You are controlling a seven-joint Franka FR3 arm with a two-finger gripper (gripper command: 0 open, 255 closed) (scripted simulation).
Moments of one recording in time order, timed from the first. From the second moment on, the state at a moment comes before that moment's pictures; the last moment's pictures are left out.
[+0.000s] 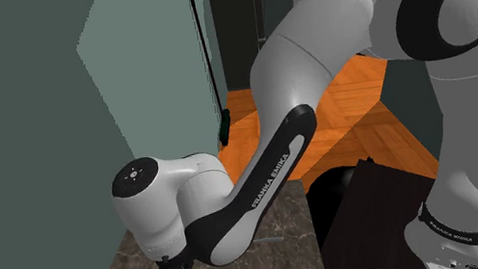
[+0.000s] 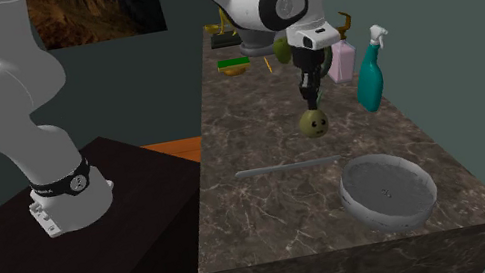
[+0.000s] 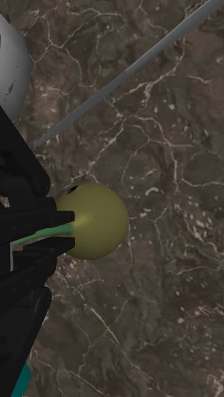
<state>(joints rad) 0.29 0.47 0.51 -1.90 -0.41 2.35 0.97</state>
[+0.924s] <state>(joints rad) 0.26 0.36 0.56 -1.86 -0.32 2.22 0.91</state>
